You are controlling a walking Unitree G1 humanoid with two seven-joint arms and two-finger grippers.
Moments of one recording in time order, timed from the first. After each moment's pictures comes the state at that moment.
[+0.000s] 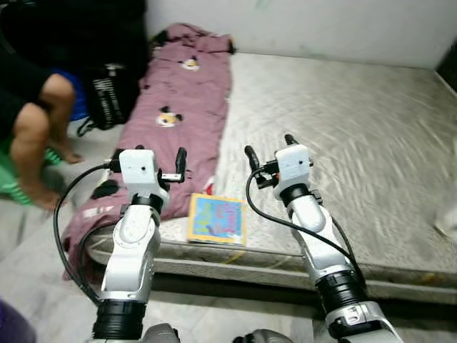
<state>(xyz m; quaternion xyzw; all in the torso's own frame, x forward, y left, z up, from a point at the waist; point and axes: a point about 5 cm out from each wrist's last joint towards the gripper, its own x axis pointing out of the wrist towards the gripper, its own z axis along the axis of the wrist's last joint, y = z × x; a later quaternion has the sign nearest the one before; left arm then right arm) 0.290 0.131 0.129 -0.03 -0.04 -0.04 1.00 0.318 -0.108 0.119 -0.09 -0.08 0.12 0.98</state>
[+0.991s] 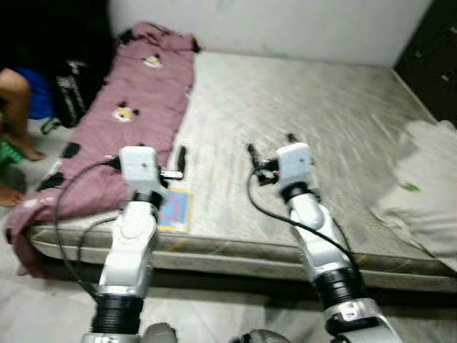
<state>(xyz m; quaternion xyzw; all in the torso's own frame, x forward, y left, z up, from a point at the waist) 0.295 0.137 0.129 -0.02 -0.04 -0.03 1.00 0.321 -0.100 0.121 -0.08 -0.09 0.13 0.98</state>
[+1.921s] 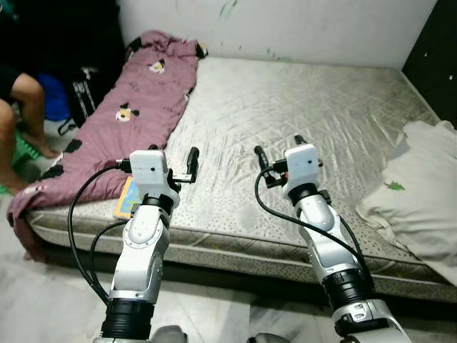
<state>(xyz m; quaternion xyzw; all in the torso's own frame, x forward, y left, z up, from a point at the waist) 0.292 0.125 0.130 -0.05 -0.05 -0.06 1.00 0.322 -0.112 0.118 -0.09 -0.08 0.12 0.99</state>
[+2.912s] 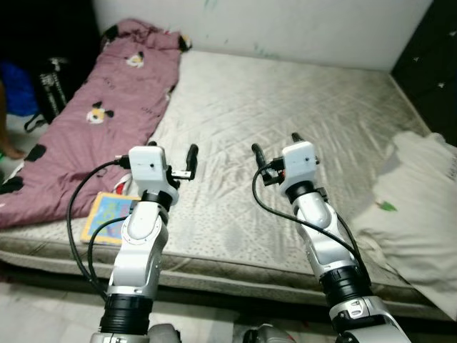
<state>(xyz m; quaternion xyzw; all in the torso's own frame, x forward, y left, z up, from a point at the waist) 0.295 0.127 0.132 -0.05 -0.05 -0.06 1.00 0.324 -0.110 0.120 -0.08 -0.08 0.12 0.99</state>
